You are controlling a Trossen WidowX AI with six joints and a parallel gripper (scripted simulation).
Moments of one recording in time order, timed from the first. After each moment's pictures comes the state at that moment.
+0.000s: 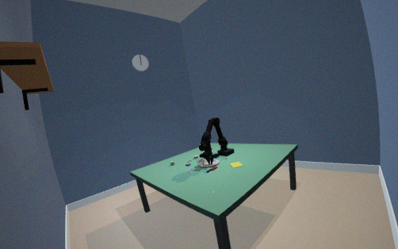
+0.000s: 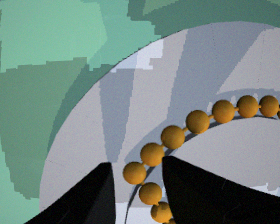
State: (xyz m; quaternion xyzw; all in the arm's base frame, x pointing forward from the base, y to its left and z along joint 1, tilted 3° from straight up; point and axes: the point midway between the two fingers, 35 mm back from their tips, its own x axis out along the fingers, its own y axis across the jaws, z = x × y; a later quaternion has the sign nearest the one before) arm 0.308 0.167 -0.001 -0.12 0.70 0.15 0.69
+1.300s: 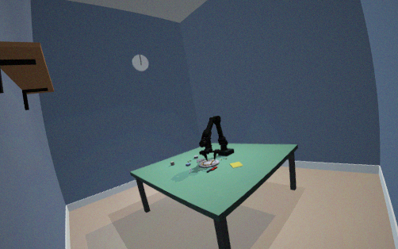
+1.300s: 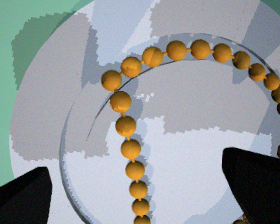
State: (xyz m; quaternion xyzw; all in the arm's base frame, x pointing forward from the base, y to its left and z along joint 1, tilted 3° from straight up) arm 0.282 0.140 0.022 -0.22 0.67 0.24 0.67
